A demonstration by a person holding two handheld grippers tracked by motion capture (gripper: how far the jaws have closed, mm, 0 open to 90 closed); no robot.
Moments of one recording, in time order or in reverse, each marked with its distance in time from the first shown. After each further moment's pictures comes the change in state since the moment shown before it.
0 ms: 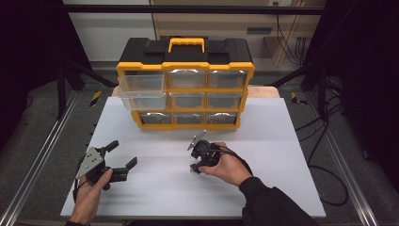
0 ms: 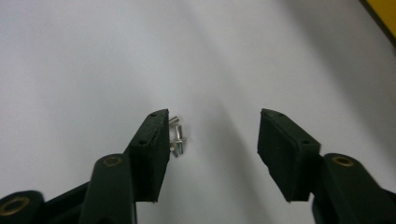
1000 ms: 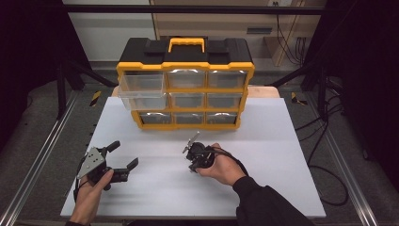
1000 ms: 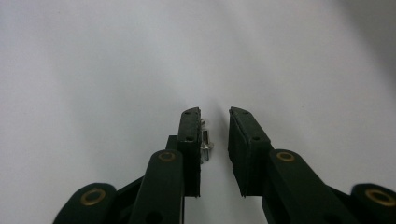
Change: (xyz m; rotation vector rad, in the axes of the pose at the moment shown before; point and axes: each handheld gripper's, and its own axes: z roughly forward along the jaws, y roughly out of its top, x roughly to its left) left arm -0.001 0.000 0.002 0.011 -0.014 0.006; right arm 0.005 0.006 0.014 0.074 0.052 -0.021
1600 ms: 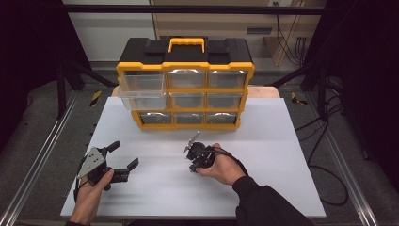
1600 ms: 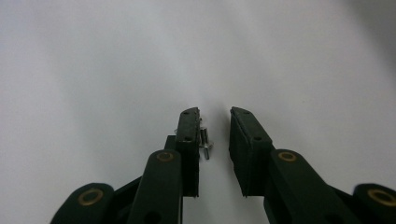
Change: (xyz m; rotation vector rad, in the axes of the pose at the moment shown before) left arm 0.000 0.000 0.000 0.005 -0.002 0.000; right arm -0.001 -0.001 0.002 0.014 0.004 0.031
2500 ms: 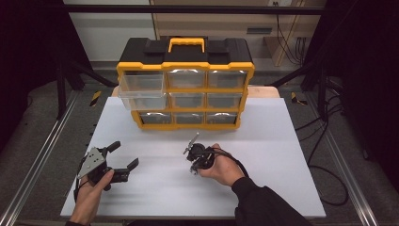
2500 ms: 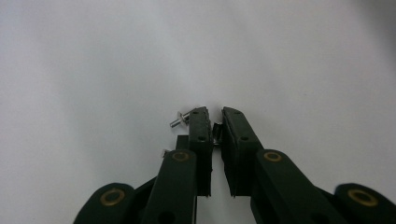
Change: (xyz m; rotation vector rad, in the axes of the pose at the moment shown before) left arm 0.000 0.000 0.000 0.000 -0.002 -0.003; right arm 0.000 -0.002 0.004 0.030 -0.020 -0.010
